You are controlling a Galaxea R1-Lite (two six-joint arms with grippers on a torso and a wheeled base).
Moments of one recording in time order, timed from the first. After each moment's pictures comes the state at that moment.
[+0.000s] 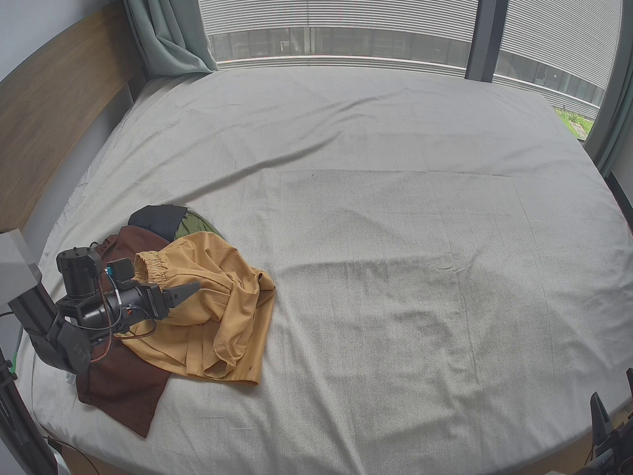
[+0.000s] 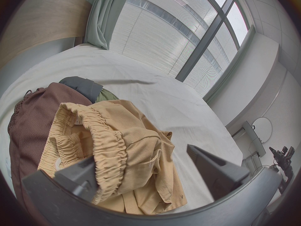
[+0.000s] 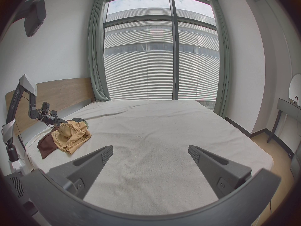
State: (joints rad) left arm 0.02 2.01 -0.51 -1.15 -0.53 -0.20; right arm -0.01 0.02 -0.02 0.00 0.02 0.00
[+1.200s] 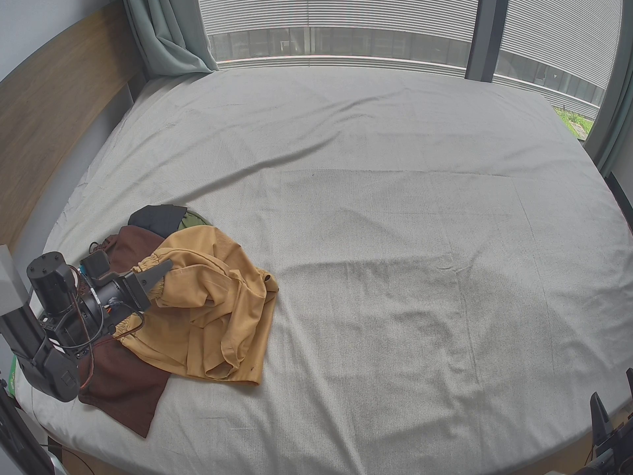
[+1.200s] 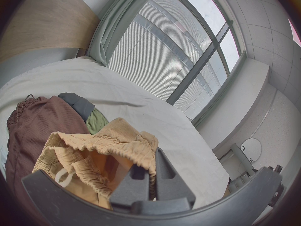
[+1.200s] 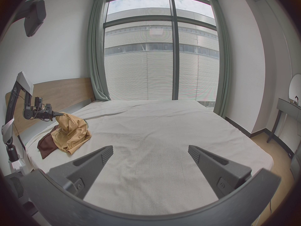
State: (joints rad) left arm 0.00 1.93 -0.31 -1.55 -0.53 -0.46; right arm -0.01 0.02 -0.02 0.00 0.02 0.00
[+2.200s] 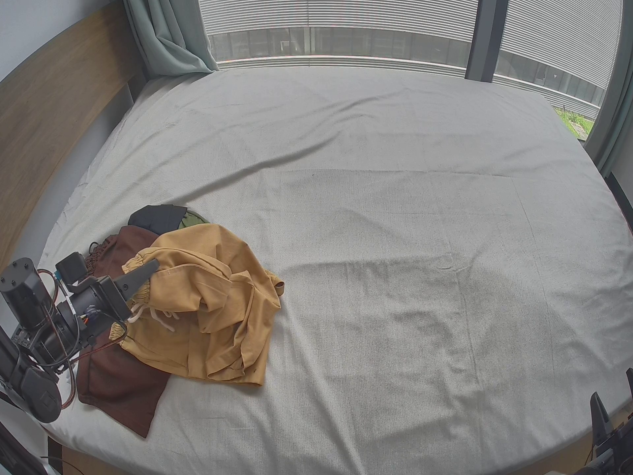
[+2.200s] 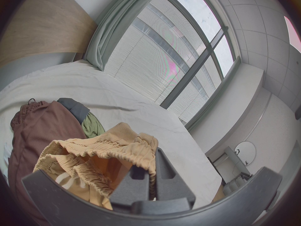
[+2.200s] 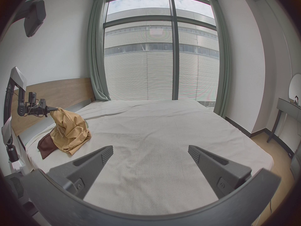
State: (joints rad) left arm -0.01 1.73 -0.18 -1.55 -0.54 -0.51; right arm -0.01 0.02 -0.02 0.00 0.02 0.00
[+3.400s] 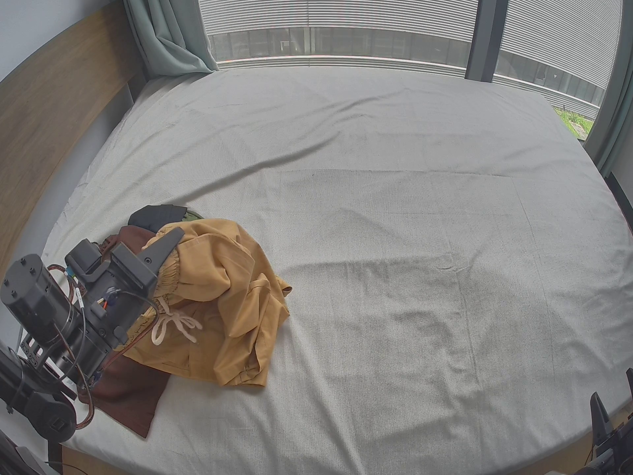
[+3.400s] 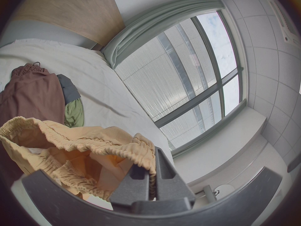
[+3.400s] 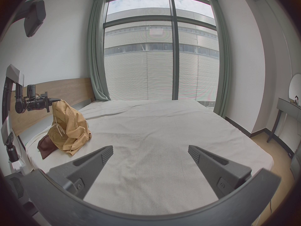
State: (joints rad) left arm -0.38 1.64 -0.23 -1.55 -0.07 -0.88; right arm -0.01 0.02 -0.02 0.00 0.01 0.00
